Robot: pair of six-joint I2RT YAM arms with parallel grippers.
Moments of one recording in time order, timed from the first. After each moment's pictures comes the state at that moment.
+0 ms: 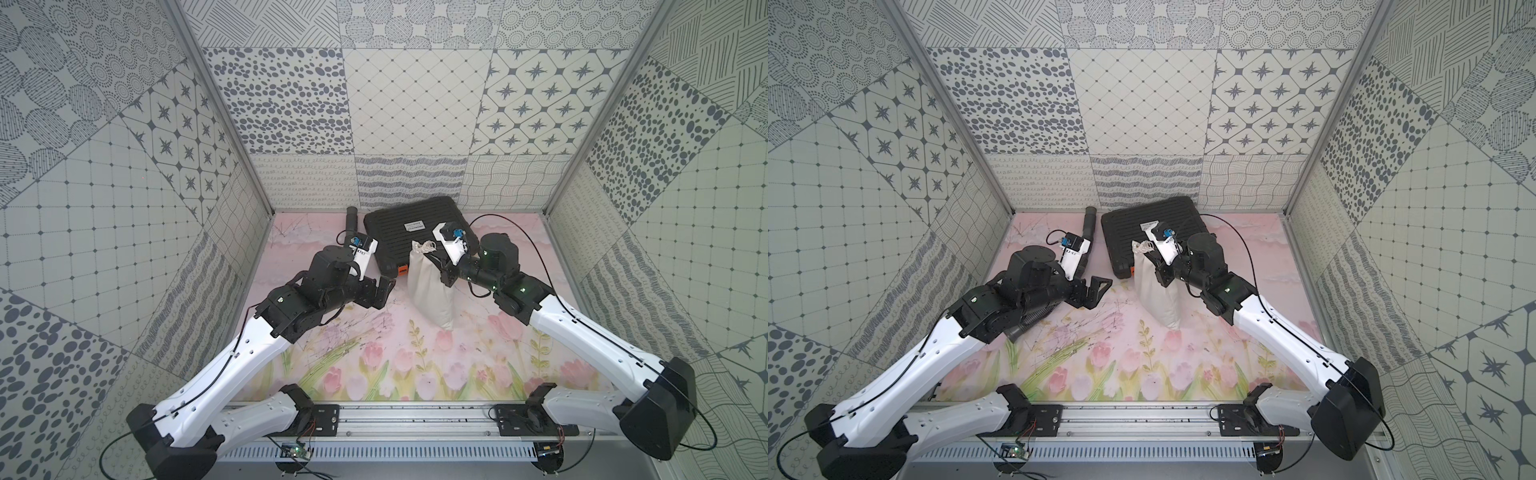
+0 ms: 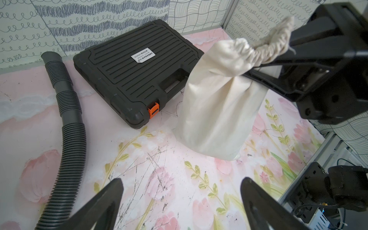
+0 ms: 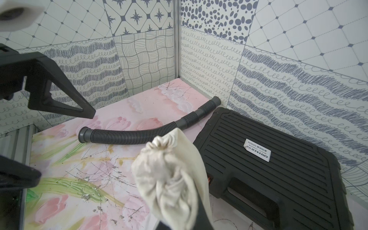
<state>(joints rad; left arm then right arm) -0.64 1.04 1.19 -0.71 -0.01 -0.21 0.65 1.26 1.05 -0.05 -0.27 -0.10</state>
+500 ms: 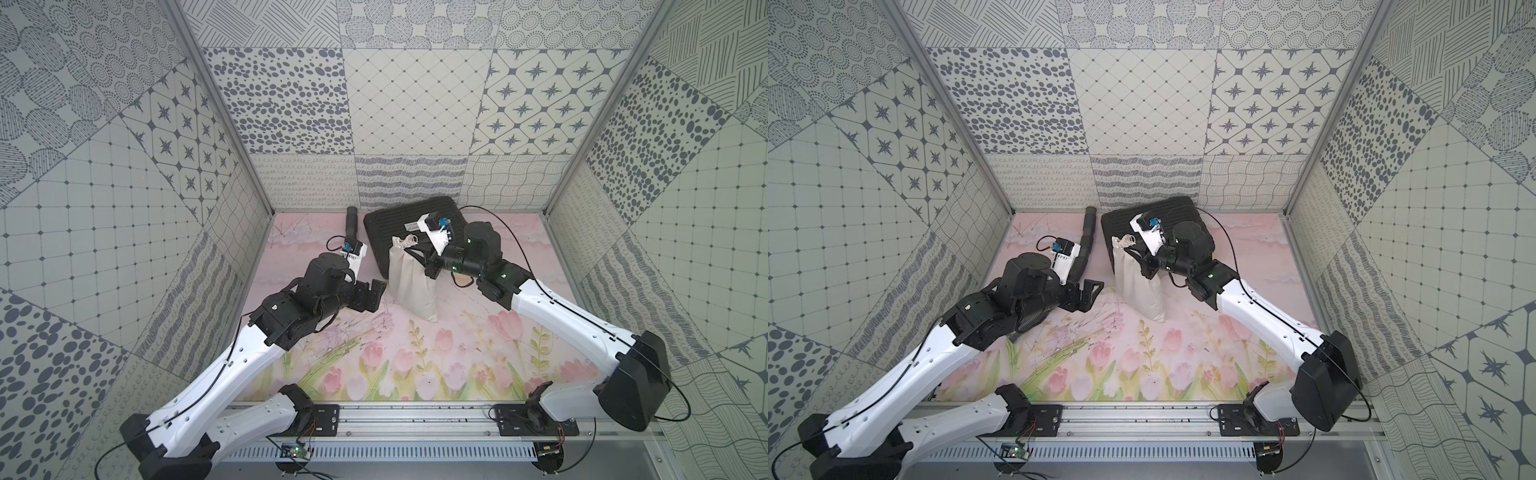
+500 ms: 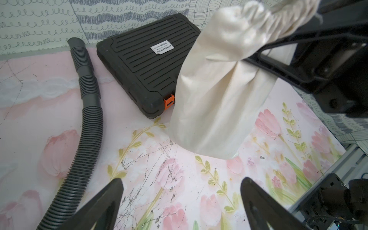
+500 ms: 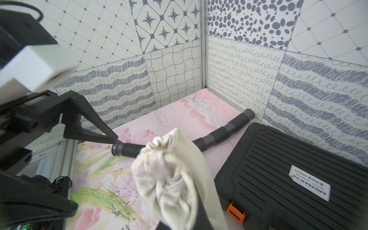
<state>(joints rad) -0.64 0.99 1.14 -0.76 -0.12 -0.27 0.67 1.42 1.19 0.04 -0.43 0.01</state>
